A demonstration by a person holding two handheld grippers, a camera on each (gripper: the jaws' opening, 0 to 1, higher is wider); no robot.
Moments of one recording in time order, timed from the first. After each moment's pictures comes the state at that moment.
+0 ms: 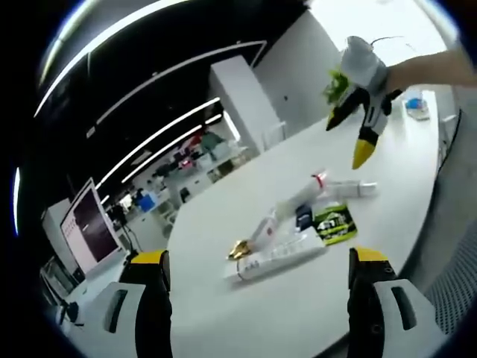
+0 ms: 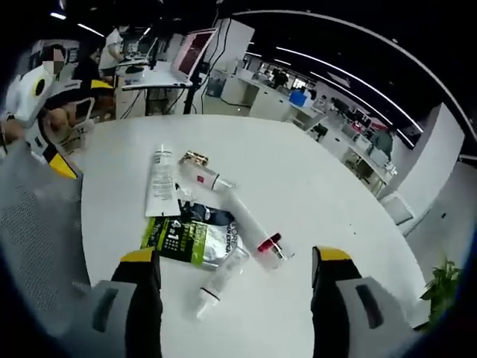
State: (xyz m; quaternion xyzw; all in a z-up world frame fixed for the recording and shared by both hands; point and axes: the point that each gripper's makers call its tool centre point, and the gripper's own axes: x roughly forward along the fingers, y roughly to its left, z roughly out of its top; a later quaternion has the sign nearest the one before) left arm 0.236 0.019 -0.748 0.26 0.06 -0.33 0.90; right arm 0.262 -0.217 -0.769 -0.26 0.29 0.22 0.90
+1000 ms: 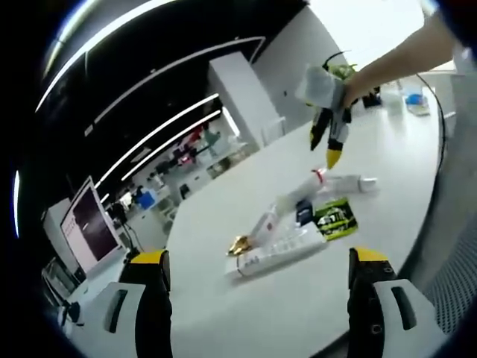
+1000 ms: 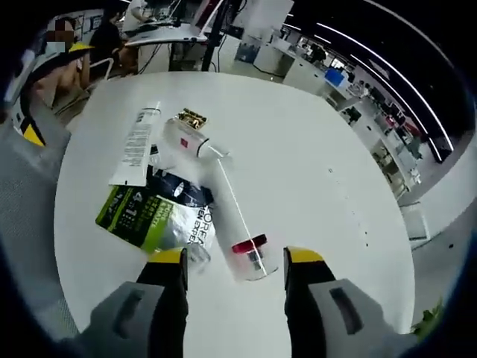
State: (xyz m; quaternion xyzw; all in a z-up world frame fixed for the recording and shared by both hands) left arm 0.238 0.022 -0.753 0.27 0.07 -0.33 0.90; right arm 0.330 -0.253 -0.809 -0.32 0.37 0.27 0.83
